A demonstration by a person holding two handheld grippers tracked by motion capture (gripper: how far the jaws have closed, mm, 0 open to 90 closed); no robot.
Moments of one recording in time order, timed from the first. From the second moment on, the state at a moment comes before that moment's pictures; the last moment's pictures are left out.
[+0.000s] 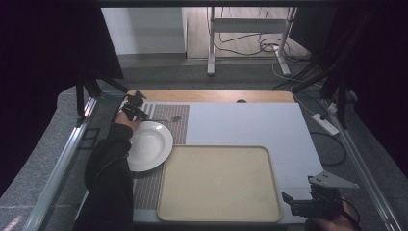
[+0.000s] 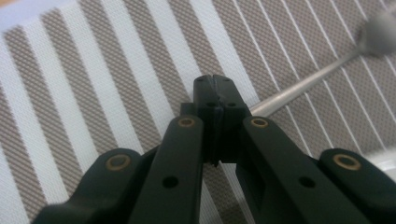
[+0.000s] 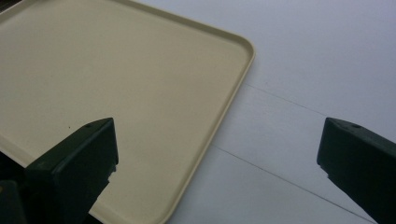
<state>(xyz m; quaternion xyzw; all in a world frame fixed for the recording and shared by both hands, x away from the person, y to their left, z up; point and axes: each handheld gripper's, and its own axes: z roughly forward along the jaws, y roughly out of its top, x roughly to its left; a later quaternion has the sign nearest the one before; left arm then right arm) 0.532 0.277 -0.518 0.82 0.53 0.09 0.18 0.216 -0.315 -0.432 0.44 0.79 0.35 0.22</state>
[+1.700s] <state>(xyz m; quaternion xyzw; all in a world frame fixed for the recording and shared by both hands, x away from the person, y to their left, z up) 0.537 0.254 -0.519 0.86 0.46 0.07 0.21 0.215 -0.315 -0.432 0.44 0.79 0.36 0.22</state>
